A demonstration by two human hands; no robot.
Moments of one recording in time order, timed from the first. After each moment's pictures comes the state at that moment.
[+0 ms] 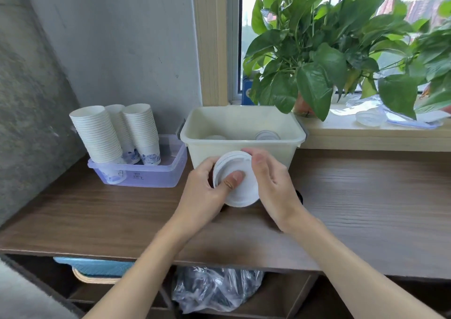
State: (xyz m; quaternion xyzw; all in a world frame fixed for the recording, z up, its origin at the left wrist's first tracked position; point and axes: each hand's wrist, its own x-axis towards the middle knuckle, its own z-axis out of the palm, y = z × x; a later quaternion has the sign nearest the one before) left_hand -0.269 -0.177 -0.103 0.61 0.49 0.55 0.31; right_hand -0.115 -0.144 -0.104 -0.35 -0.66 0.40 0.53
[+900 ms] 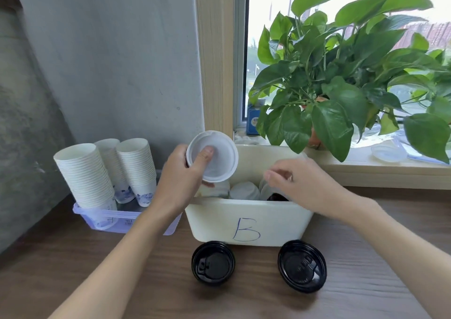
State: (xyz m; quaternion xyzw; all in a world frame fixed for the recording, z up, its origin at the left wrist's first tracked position) left_hand -0.321 -0.081 -0.044 0.55 0.58 0.55 0.24; right_hand -0.079 -0.041 -0.035 -0.46 -0.83 0.16 0.27
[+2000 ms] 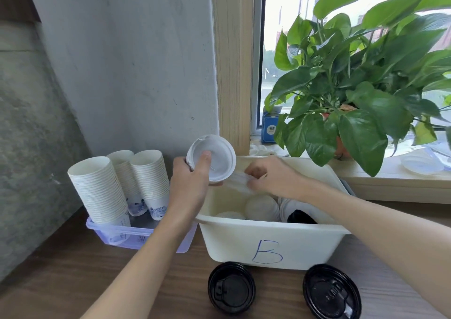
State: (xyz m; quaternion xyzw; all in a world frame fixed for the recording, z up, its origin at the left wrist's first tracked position) left_hand -0.334 -0.049 -0.047 0.41 0.61 0.61 0.30; right_hand -0.152 0.036 -0.046 -0.40 -0.84 0.28 0.25
